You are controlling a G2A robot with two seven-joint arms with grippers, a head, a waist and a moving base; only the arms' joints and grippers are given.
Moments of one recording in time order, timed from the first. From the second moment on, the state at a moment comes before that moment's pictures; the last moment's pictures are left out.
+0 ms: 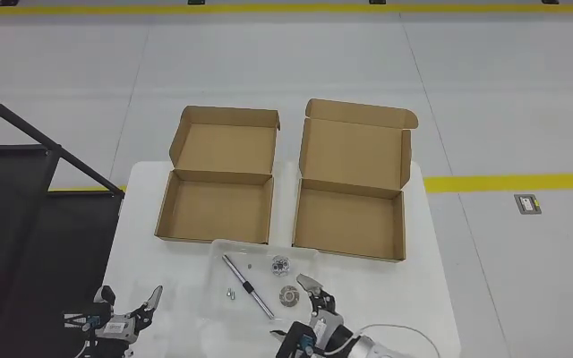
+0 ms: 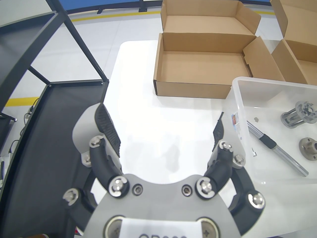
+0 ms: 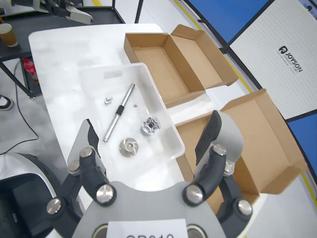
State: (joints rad) left arm 1.92 -1.16 -1.76 -1.92 1.18 0.02 0.17; right arm -1.42 -1.20 0.94 -2.14 -1.81 -0.35 0.33
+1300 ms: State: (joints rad) left arm 1.92 -1.16 -1.76 -1.92 1.18 0.02 0.17; right arm -1.06 -1.42 0.67 -1.56 -1.52 0.29 0.60
